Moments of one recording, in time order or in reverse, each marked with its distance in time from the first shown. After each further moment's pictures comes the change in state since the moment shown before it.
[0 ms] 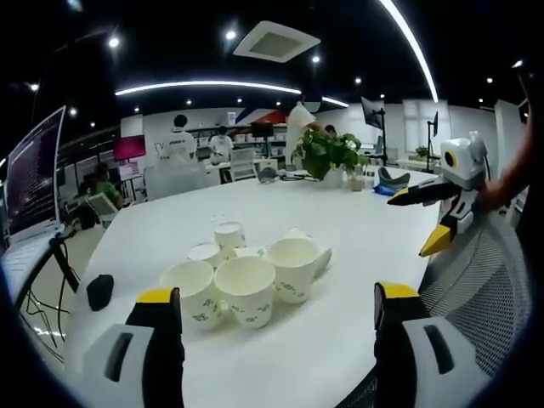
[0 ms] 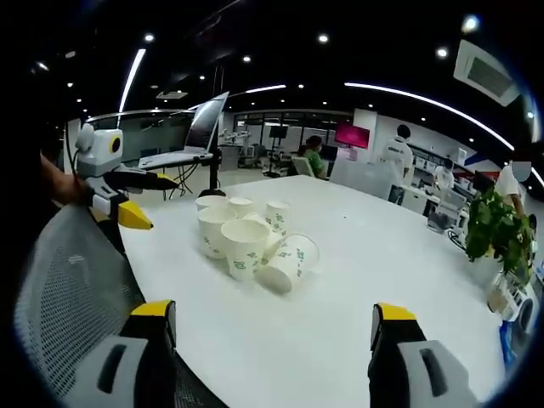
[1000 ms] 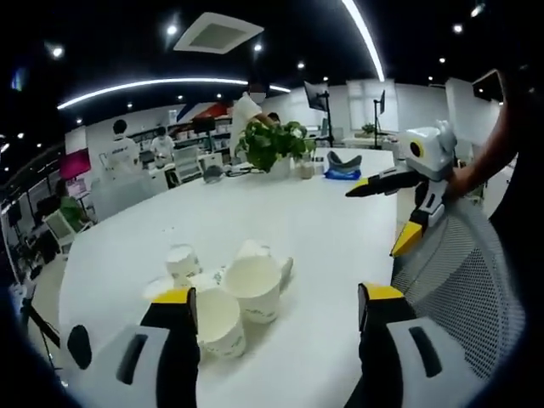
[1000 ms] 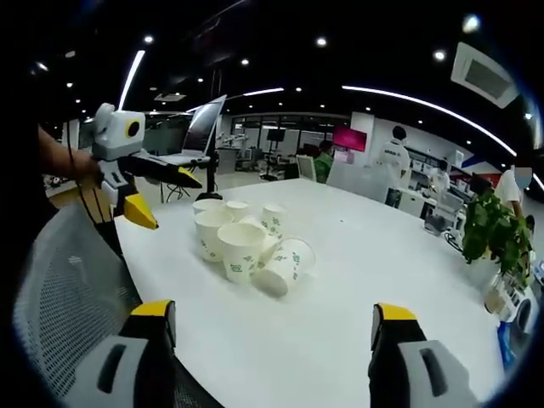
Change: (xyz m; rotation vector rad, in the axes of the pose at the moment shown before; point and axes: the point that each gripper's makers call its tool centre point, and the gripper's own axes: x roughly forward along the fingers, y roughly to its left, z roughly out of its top) left arm 0.032 -0.038 0.023 0.159 0.083 -0.298; right arm -0.002 -0.004 0.003 -0.001 -0.017 -0.017
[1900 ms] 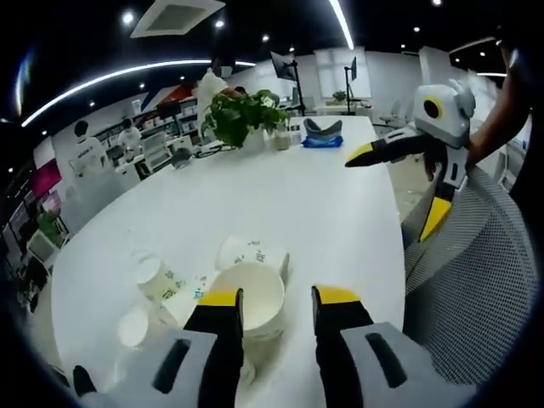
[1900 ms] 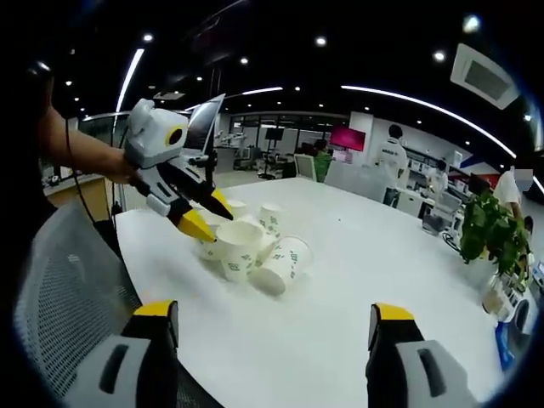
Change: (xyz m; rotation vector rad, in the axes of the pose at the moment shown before) left arm 0.063 0.006 -0.014 0.108 0.149 -0.105; right arm -0.001 -0.002 0.000 -0.005 0.007 -0.010
